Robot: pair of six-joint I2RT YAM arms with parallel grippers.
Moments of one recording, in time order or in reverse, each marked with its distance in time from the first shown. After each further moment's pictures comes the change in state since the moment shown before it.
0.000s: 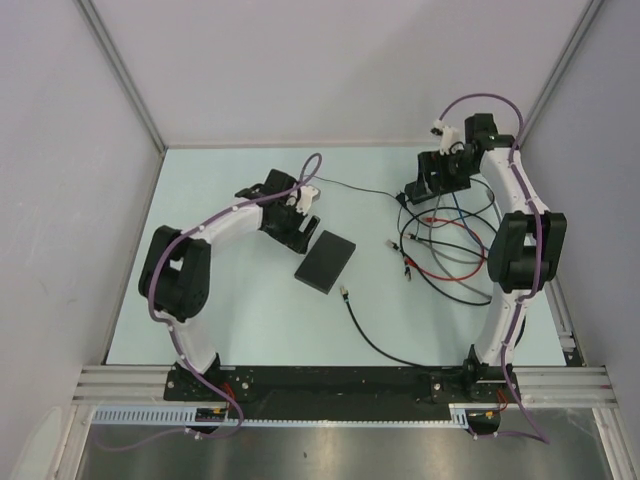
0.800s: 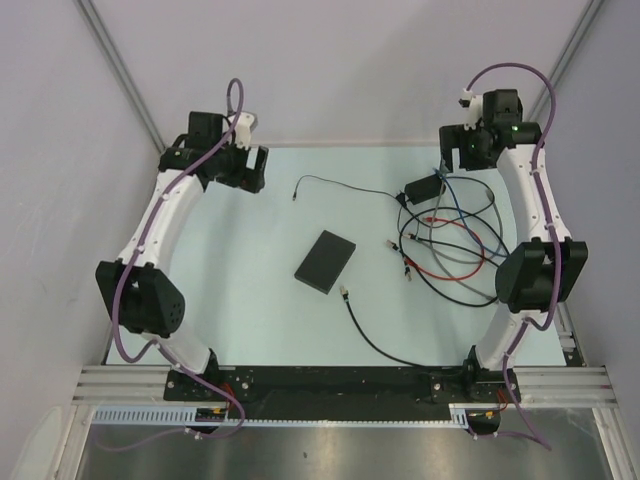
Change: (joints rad) left arm 0.272 -0.155 0.444 -0.233 -0.013 0.021; right arm 0.018 -0.173 0.145 -0.036 0.418 0.138
